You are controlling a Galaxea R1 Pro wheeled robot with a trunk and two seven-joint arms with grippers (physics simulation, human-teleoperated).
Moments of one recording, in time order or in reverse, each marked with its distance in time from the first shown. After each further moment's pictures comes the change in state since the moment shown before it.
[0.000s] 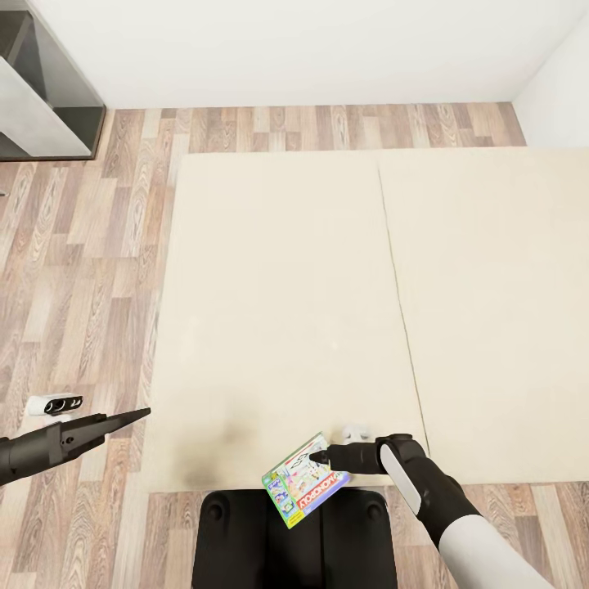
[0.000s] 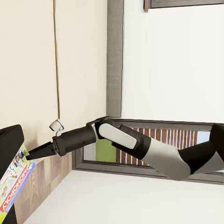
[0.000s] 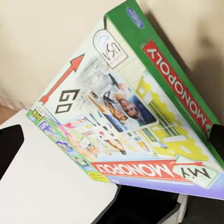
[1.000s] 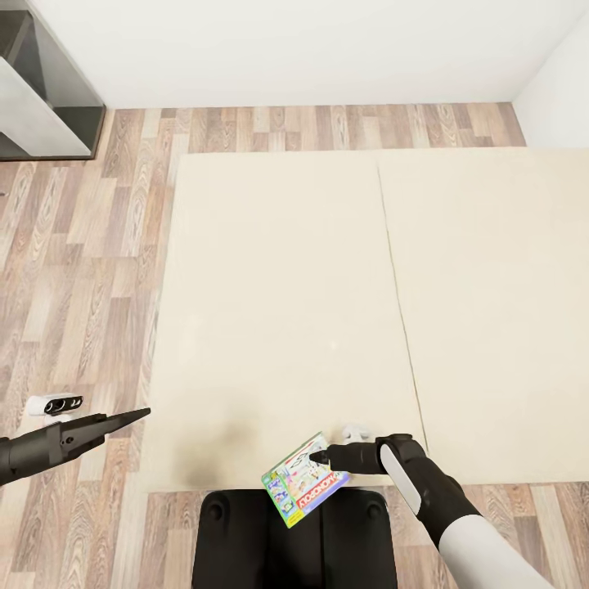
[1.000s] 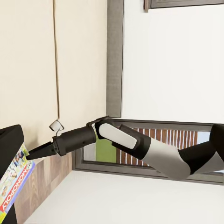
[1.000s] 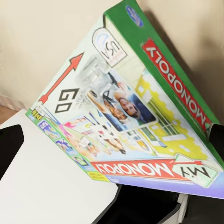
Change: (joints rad) left arm 0.000 0.000 0.000 0.000 0.000 0.000 0.000; right arm 0.000 0.000 0.000 0.000 -0.001 0.000 0.000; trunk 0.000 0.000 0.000
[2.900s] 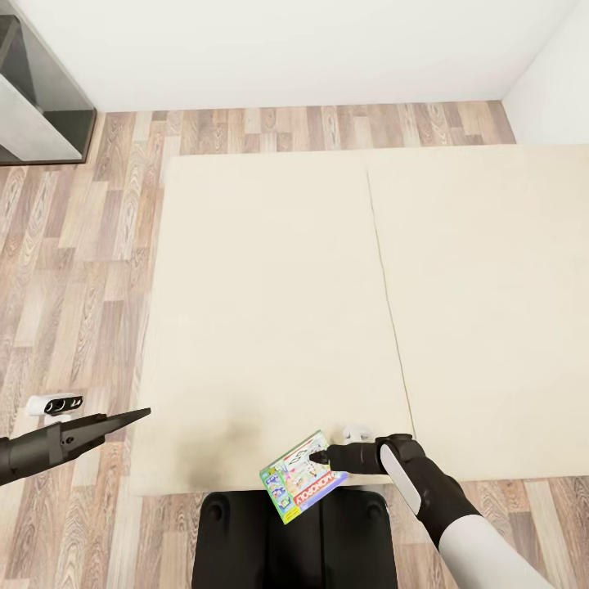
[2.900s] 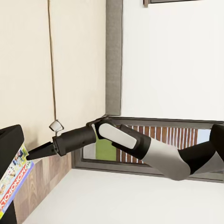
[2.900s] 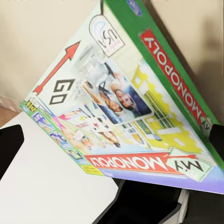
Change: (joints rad) left arm 0.000 0.000 -0.001 0.000 0.000 0.000 0.000; right arm 0.000 0.000 0.000 0.001 0.002 0.000 0.004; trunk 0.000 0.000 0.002
